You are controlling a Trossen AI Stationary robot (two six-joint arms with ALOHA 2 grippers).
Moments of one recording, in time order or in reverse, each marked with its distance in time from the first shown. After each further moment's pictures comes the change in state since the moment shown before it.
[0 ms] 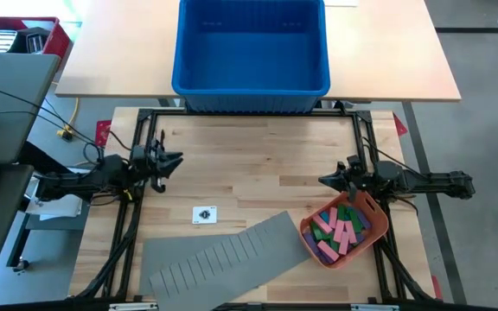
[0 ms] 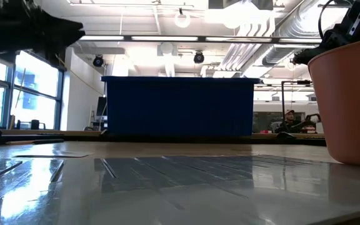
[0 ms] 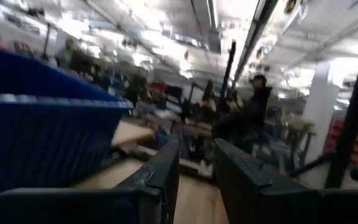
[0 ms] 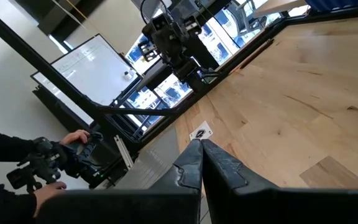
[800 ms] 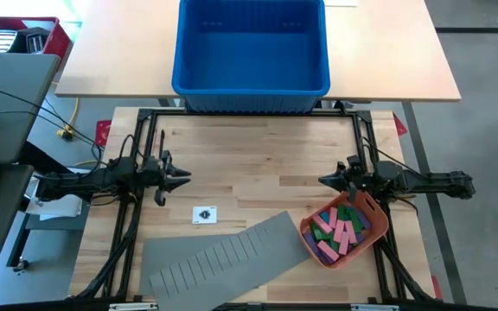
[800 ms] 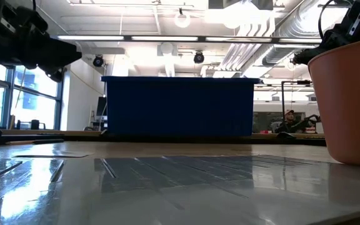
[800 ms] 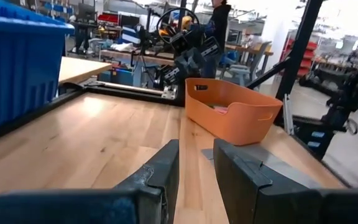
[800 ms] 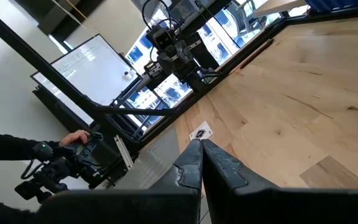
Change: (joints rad) left arm 0.001 0.000 0.000 -0.293 0.255 0.031; right arm 0.000 0.000 0.000 0.000 0.000 0.000
